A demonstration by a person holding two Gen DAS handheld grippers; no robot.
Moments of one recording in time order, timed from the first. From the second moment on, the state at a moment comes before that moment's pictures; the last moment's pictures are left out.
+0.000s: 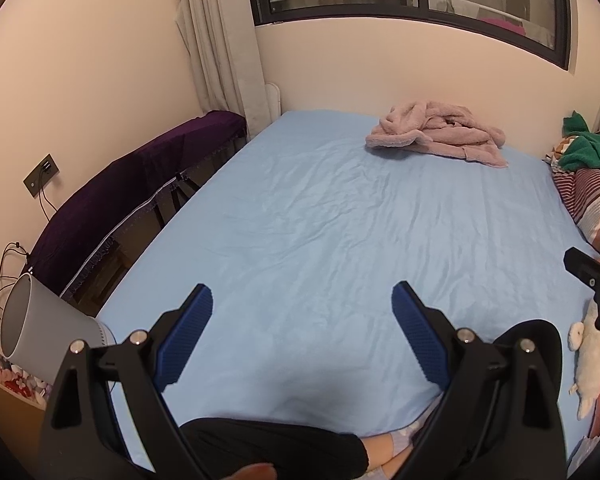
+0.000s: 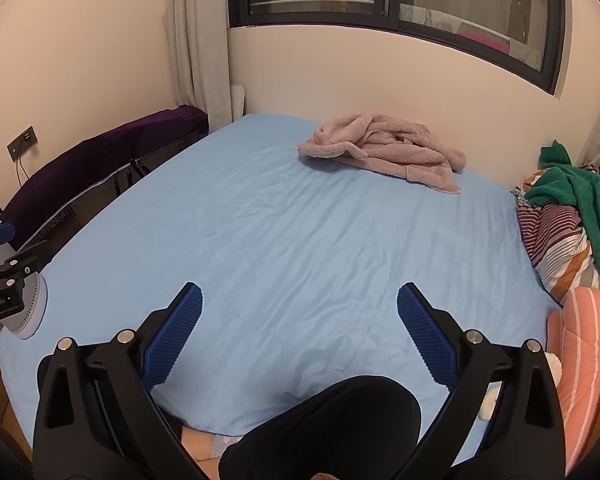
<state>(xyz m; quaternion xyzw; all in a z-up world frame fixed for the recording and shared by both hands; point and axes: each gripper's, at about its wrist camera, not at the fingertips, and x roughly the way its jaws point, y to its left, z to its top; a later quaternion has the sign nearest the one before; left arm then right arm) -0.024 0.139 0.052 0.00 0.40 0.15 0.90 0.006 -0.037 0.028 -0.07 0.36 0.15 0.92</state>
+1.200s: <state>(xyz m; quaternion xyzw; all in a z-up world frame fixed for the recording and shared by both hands) -0.022 0.137 0.056 -0.01 0.39 0.14 0.91 -0.009 -0.026 0.035 -0.07 0.35 0.16 0.92</state>
